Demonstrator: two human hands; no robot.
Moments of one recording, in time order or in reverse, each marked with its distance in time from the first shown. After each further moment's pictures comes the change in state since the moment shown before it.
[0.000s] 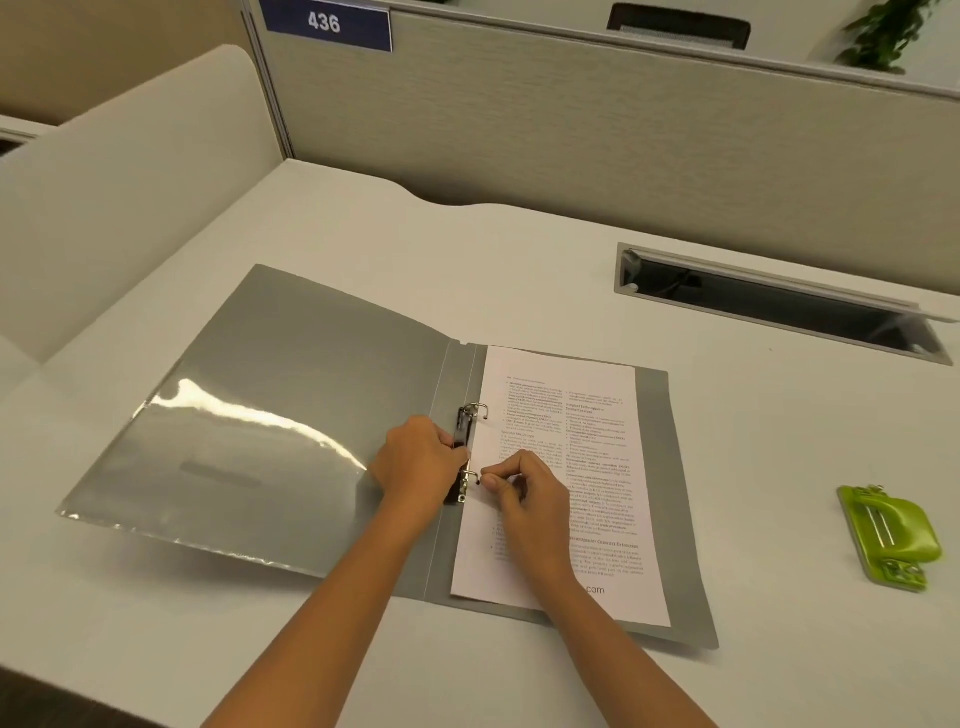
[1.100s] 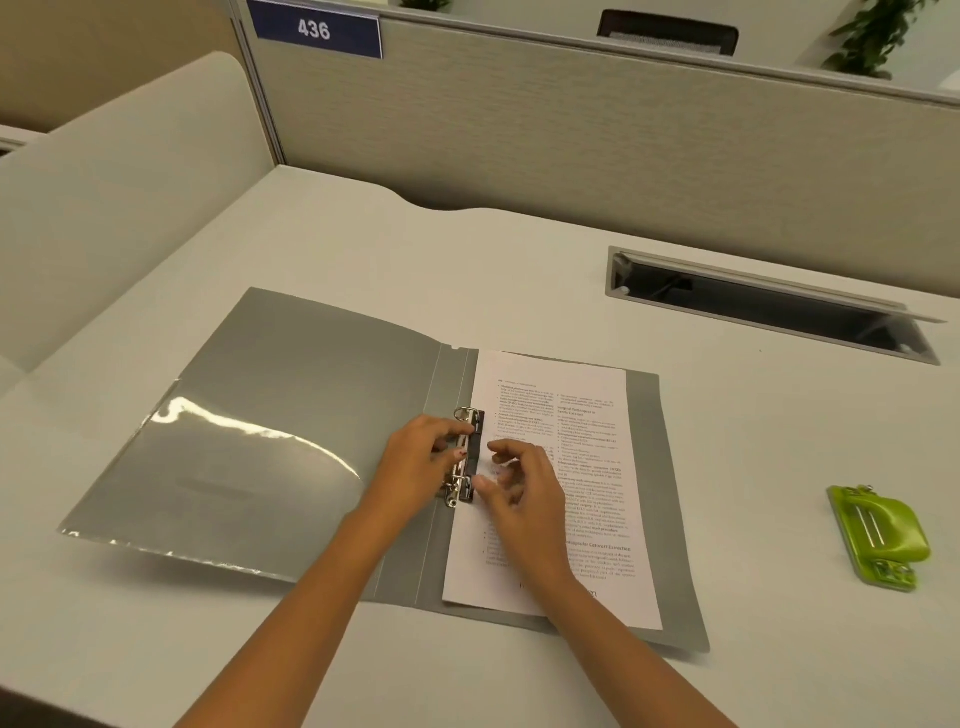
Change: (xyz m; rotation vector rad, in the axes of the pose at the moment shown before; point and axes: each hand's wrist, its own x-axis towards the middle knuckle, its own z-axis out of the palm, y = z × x) left_hand 0.009 -0.015 -0.002 -0.223 -0.169 0.428; right_hand 0.004 -0.004 -0.007 -0.004 -0.009 -0.027
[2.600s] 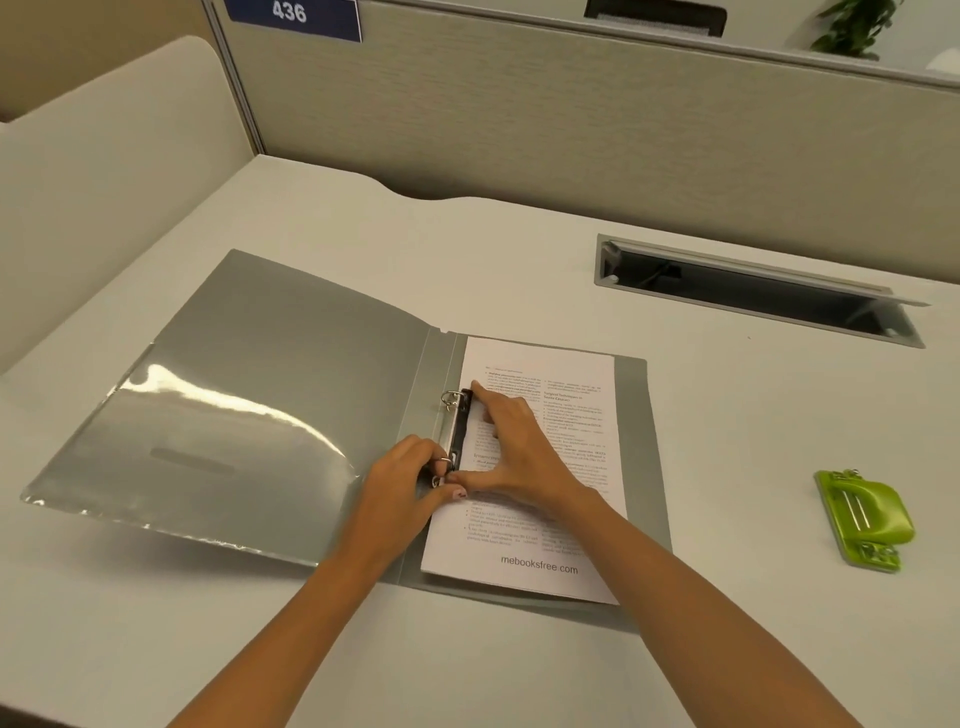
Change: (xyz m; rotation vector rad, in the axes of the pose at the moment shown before) left_hand -0.029 -0.031 0.015 0.097 0.091 0.232; right_hand 0.066 0.016 -0.016 -0.423 -0.450 -0.247
